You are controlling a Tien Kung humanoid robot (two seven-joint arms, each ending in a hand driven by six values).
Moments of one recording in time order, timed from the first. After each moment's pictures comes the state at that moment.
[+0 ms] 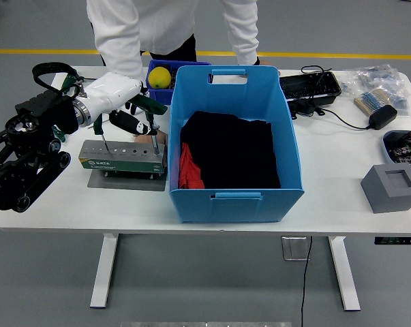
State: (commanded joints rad) left arm -0.78 0.34 -0.85 -1.00 2.15 -0.07 -0.09; right arm 0.09 -0.15 0.08 0.20 0.41 -0.07 -0.06
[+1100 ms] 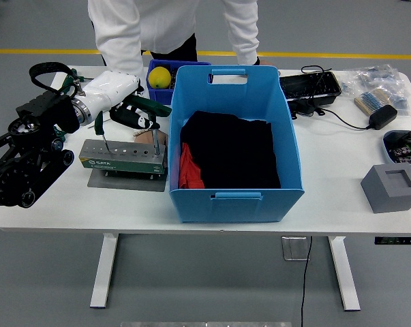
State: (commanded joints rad) left arm -0.80 0.33 -0.81 -0.93 2.03 0.02 -0.10; right arm 0.10 -0.16 0.11 0.20 0.37 -0.09 -0.06
